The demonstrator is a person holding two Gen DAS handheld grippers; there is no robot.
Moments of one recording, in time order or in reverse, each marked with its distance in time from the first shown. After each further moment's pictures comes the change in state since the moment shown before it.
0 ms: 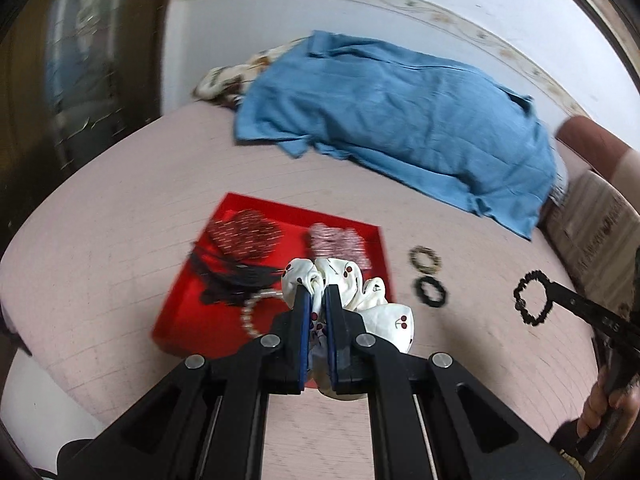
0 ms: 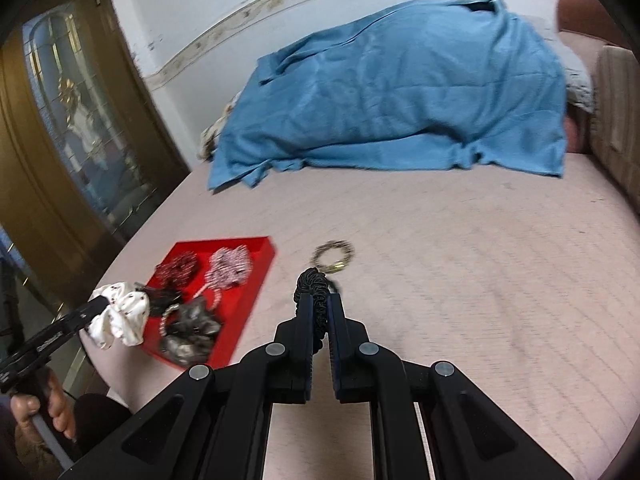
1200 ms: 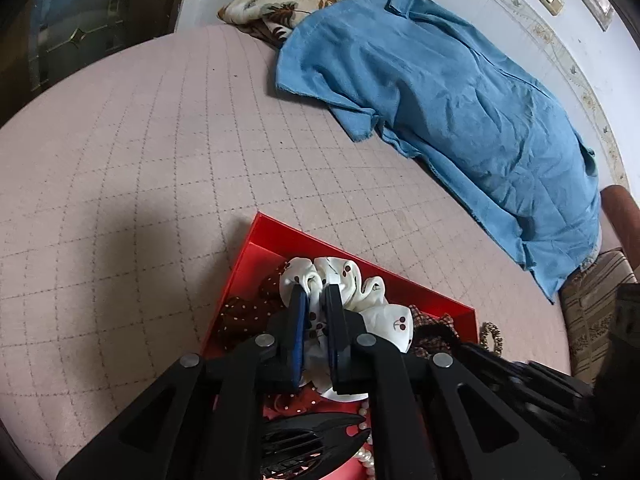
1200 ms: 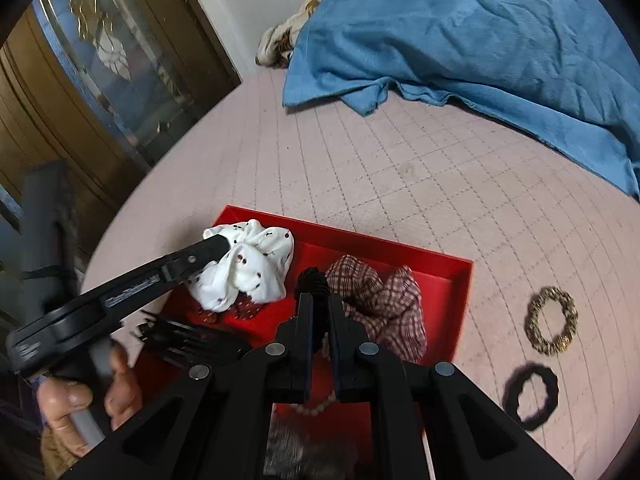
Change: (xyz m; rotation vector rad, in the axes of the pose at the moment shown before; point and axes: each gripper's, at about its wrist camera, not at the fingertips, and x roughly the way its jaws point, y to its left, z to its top) left arm 0.184 0.098 0.083 -0.226 0.181 -0.087; right arm 0.236 0.149 0.052 -0.161 0.303 0.101
